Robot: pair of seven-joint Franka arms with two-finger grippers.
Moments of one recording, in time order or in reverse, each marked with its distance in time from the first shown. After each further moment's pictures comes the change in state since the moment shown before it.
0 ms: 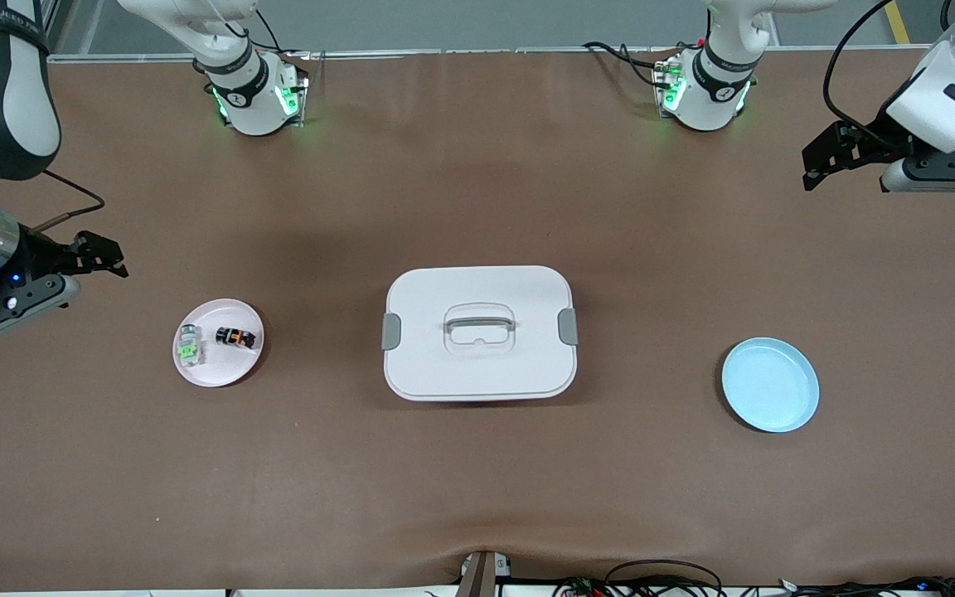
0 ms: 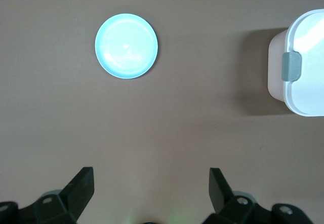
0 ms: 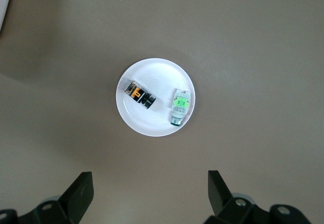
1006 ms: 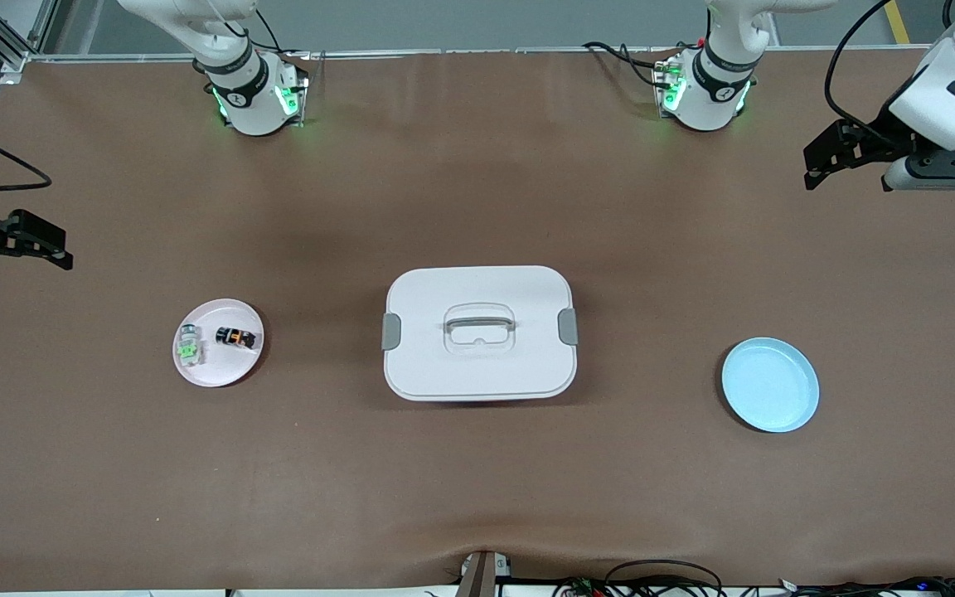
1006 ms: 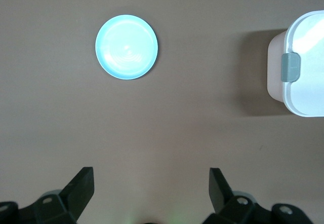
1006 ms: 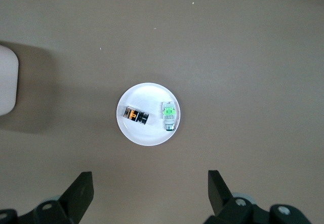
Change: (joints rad) left arm 0.000 -0.001 0.000 0.005 0.000 -0.002 0.000; right arm -0.006 -0.008 -0.005 0.235 -0.004 -0.128 0.275
